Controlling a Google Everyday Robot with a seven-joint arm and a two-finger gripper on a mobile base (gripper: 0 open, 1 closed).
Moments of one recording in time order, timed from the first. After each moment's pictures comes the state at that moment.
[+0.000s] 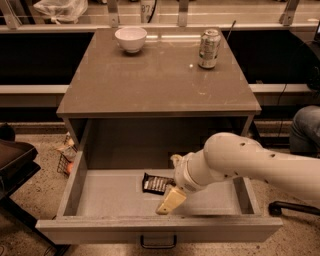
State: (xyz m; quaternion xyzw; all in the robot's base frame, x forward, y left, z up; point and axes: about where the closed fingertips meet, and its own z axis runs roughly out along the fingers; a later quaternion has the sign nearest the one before) arm 0.461 -0.026 0.651 -0.58 0.76 0.15 0.26
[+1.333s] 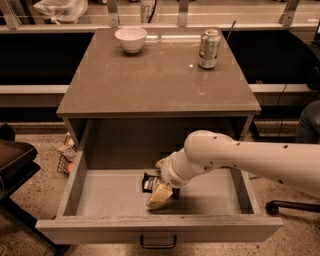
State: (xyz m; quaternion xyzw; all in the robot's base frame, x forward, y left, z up) arm 0.488 0.011 0.603 -0.61 0.74 0.18 0.23
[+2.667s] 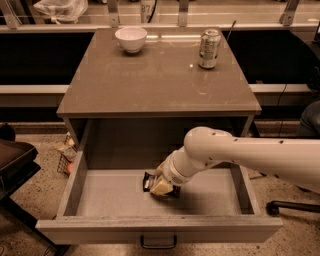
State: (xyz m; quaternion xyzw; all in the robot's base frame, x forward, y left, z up) arm 0.494 -0.001 0.594 -0.60 0.75 0.18 0.20
